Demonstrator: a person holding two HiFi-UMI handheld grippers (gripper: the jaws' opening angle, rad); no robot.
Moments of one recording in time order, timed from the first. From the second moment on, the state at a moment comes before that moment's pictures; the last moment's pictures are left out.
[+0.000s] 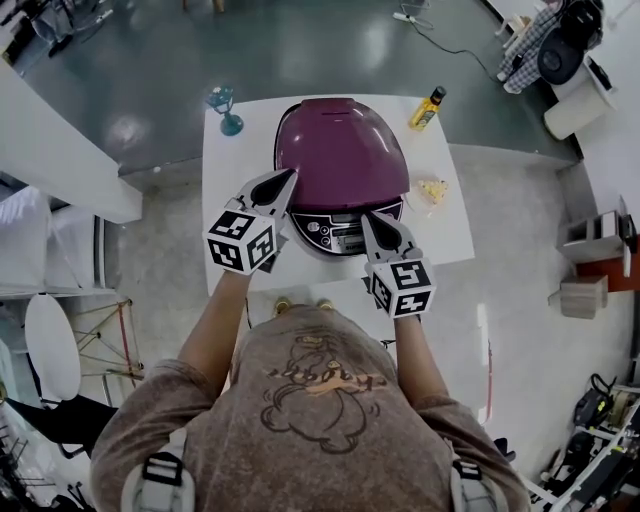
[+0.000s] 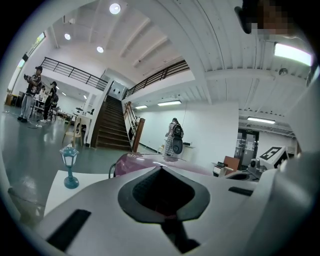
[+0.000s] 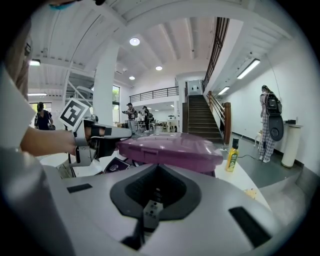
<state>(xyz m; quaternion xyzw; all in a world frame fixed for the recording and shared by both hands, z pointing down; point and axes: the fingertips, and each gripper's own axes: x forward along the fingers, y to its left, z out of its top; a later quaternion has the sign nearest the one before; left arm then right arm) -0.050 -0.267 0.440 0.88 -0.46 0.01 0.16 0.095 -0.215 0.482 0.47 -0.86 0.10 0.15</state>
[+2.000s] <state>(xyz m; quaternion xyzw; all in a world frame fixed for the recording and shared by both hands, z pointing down) -0.058 -0.369 0.289 0.91 -0.42 0.00 0.07 0.094 -0.216 0.483 0.46 -0.87 0.11 0.13</state>
